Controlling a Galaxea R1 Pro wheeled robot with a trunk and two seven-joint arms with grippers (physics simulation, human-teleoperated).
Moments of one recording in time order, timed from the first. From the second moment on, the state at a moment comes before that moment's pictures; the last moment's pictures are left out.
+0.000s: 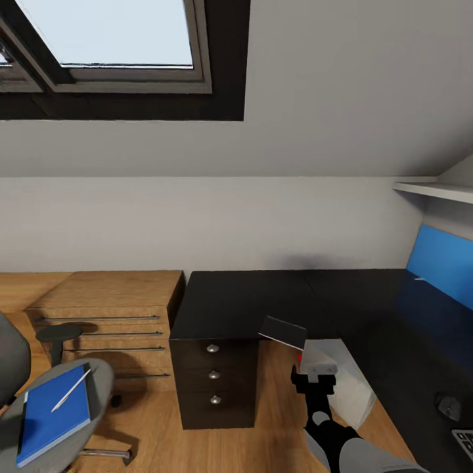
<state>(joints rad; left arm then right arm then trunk) -0.18 0.00 -0.81 -0.53 0.80 -0.19 0.69 -0.65 0.08 0.05 -0.09 0.18 -0.49 -0.41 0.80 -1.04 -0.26</state>
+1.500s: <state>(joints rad) -0.18 -0.06 -0.81 -0.43 0.79 -0.19 0.60 -0.47 0.12 0.06 0.02 0.18 -0.68 -0.31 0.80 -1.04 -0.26</state>
